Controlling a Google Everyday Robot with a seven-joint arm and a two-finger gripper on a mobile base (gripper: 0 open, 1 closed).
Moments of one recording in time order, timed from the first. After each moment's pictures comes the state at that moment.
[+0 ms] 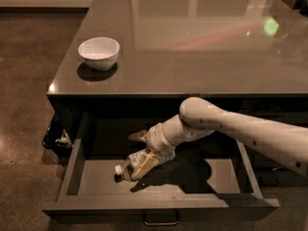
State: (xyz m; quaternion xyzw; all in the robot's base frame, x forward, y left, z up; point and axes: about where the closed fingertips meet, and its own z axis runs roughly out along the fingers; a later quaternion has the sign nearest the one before) arm 0.497 0.058 0.622 -0.67 0.59 0.34 0.29
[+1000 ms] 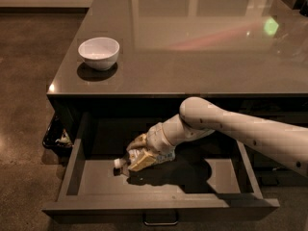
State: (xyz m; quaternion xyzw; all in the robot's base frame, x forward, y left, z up) arm 0.497 0.058 0.622 -0.67 0.59 0.34 0.29
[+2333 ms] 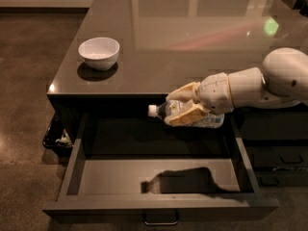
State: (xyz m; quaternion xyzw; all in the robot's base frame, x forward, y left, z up) arm 0.522 -0.063 0.835 -0.58 0.62 0.29 0.43
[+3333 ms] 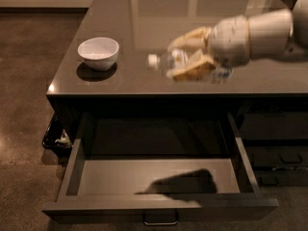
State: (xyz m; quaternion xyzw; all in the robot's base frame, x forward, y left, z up) arm 0.543 -0.066 0.964 -0.62 0.55 0.24 0.51
